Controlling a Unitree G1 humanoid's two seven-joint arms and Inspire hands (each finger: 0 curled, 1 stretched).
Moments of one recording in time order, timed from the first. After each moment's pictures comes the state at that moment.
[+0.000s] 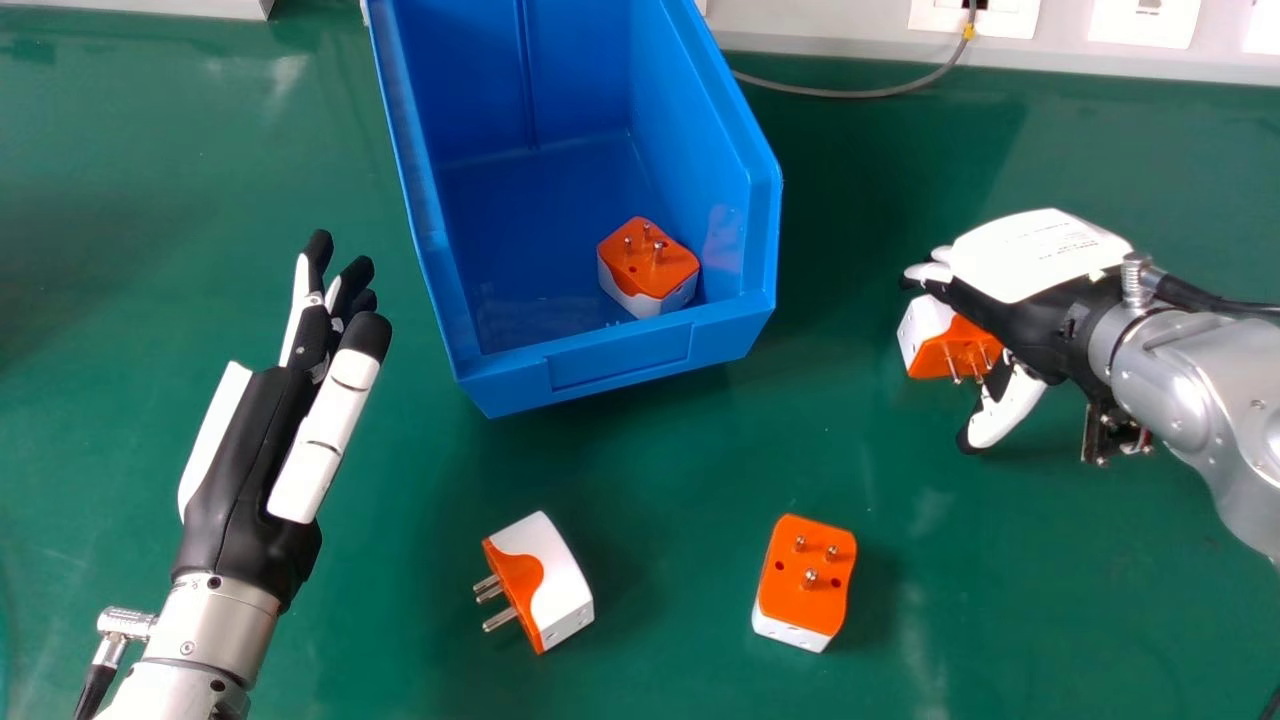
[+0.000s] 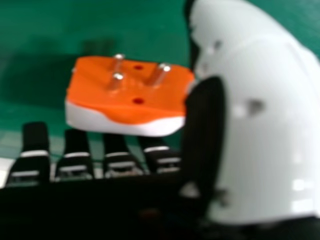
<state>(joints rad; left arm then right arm) 0.10 0.24 0.18 0.20 -0.14 -0.39 -0.31 -0.63 -0.65 0.46 0.58 -0.91 -0.11 0.32</state>
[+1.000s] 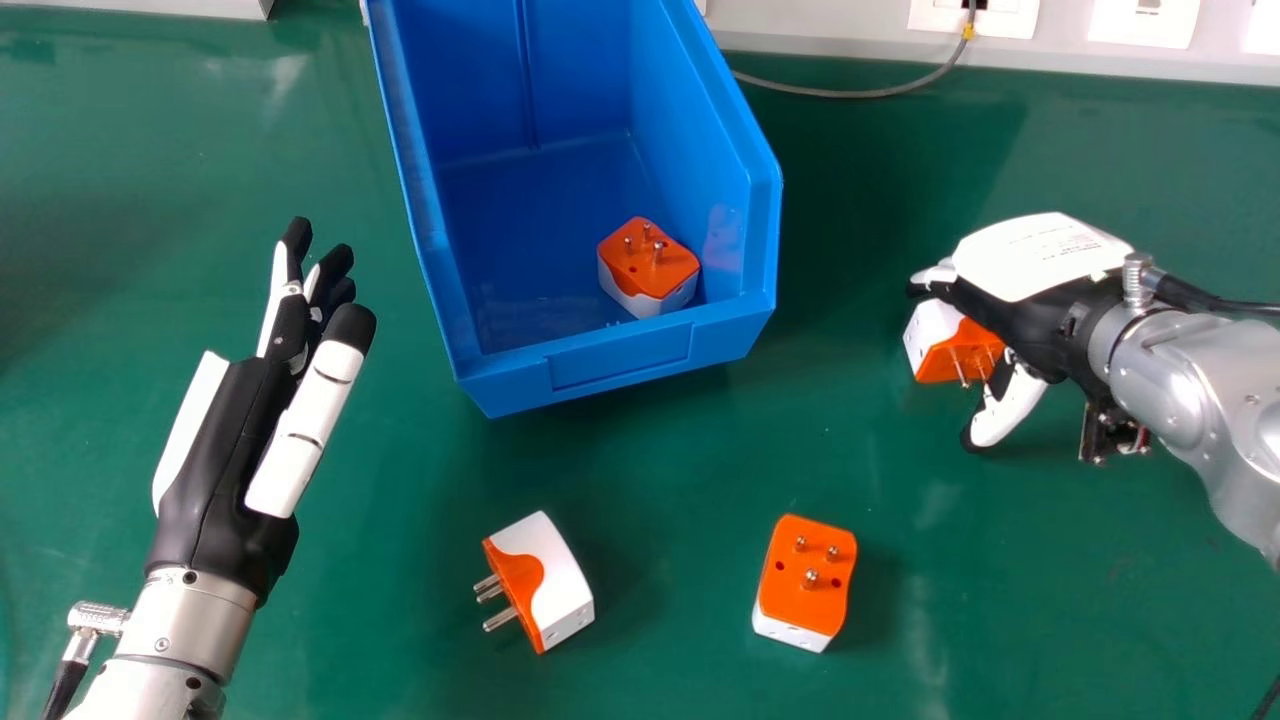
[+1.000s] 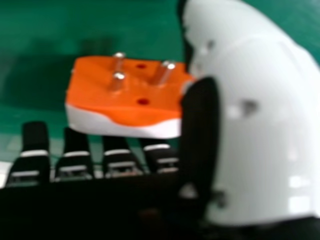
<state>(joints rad) 0.12 0.28 0.19 0.16 -0.14 -0.39 -0.31 -0.67 -0.63 0.47 0.66 -0.90 -0.11 0.30</state>
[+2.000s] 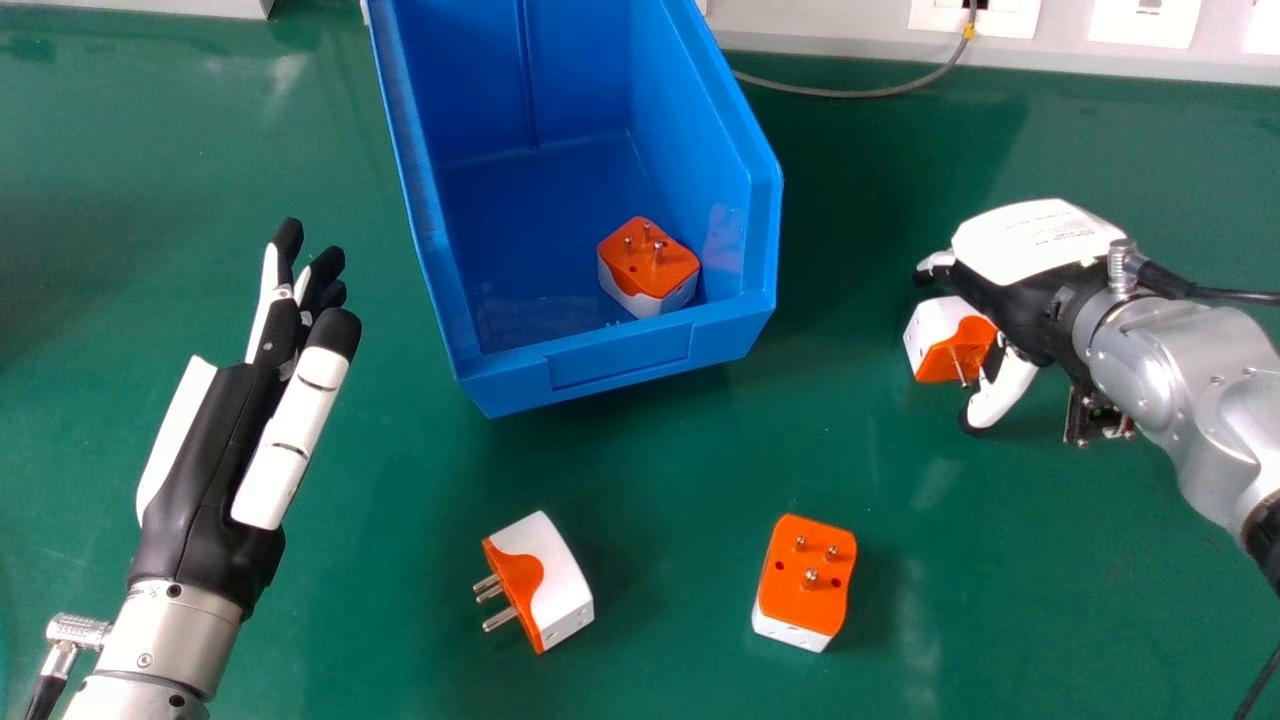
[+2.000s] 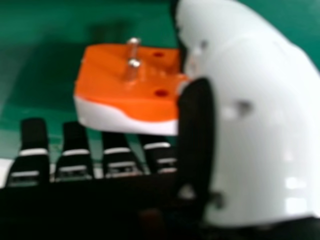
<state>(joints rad) 0.17 0.29 0.20 0.09 -0.14 -0.37 -0.30 -0.74 -0.58 0.53 0.78 -0.90 -0.07 0.25</state>
